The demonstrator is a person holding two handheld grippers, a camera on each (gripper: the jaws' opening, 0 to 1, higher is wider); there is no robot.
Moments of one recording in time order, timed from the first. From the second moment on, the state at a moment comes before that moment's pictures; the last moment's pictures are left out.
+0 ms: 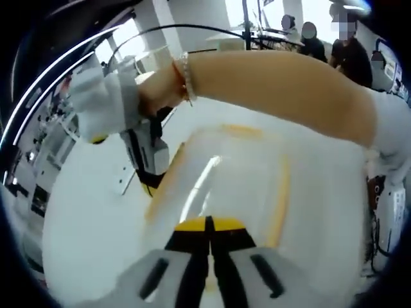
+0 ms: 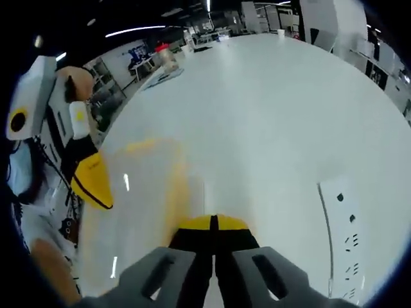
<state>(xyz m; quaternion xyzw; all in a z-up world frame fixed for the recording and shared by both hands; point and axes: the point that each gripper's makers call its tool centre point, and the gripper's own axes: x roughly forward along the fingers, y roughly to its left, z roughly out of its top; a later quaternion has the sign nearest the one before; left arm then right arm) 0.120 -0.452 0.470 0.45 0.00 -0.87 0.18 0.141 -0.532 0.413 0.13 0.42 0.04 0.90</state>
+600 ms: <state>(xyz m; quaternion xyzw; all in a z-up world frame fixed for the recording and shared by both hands) 0.129 -0.448 0.469 0.44 0.02 -0.88 0.19 0.113 -0.495 0.526 -0.08 0.37 -0.12 0.92</state>
